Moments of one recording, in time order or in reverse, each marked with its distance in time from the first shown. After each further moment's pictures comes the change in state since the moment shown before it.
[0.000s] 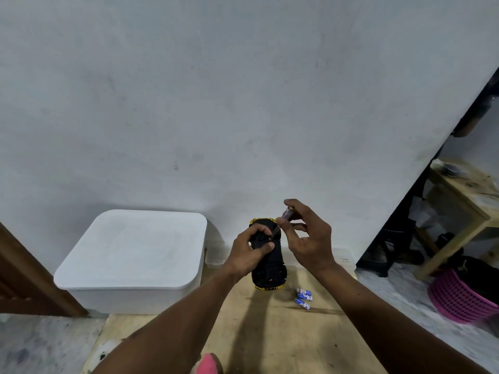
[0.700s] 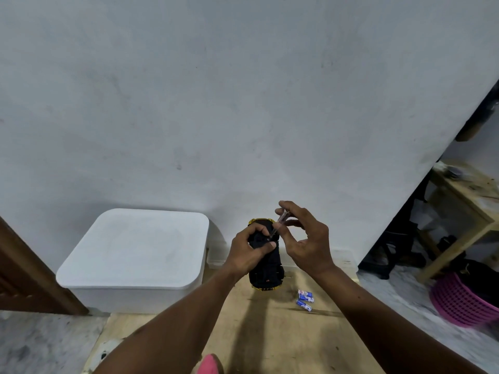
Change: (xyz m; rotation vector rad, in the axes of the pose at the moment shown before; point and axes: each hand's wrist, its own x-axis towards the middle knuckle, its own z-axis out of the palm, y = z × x) left_hand 0.003 -0.002 -0.005 0.022 0.065 -0.009; right_hand 0.000 -0.003 0.006 0.001 -0.043 -0.045
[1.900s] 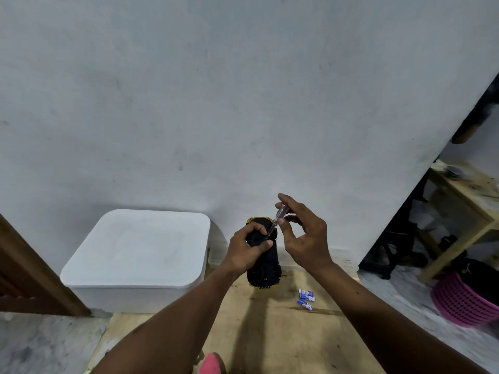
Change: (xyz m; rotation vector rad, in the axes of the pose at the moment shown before) left_hand -0.001 0.002 -0.006 -0.010 0.014 -0.008; right_hand 0.004 -0.007 0.003 -0.010 0.005 -0.004
